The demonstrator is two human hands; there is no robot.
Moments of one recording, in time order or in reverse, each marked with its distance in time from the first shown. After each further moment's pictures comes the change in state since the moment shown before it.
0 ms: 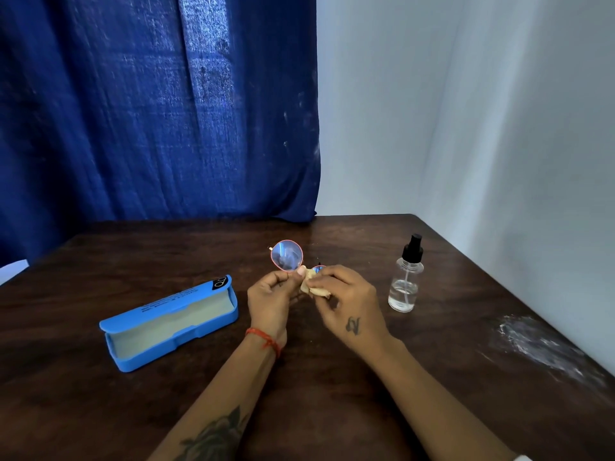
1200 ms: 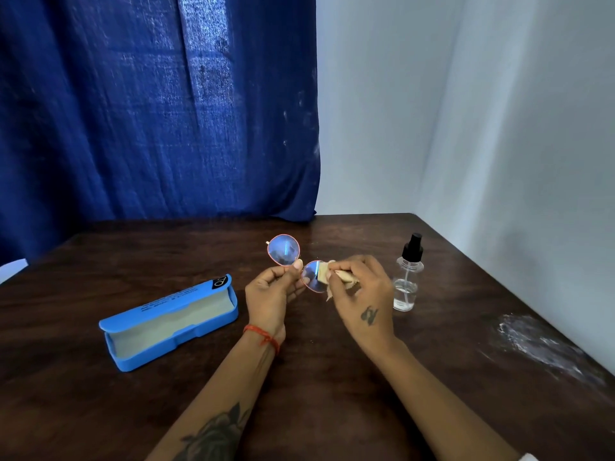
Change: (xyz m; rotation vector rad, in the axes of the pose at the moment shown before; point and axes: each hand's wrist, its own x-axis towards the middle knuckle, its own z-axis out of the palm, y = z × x) left_hand 0.002 0.006 0.001 -0.060 0.001 -0.027; right_hand 0.005 -0.003 -0.007 0.015 0.213 0.284
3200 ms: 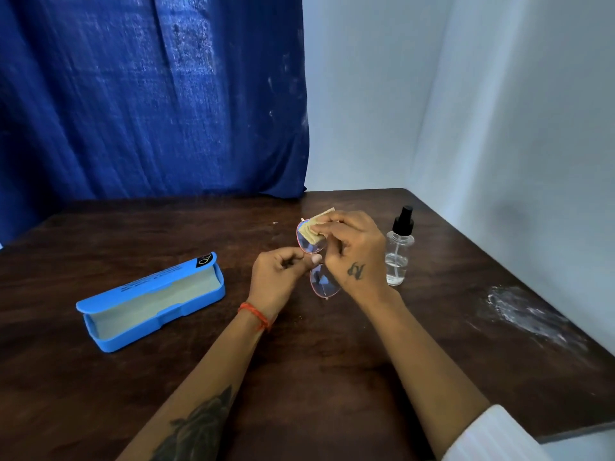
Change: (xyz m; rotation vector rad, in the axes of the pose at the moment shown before) left_hand -0.010 -0.002 0.006 0.520 -0.300 0.255; right_hand 0.028 0.009 0.002 -0.080 -0.004 -0.257
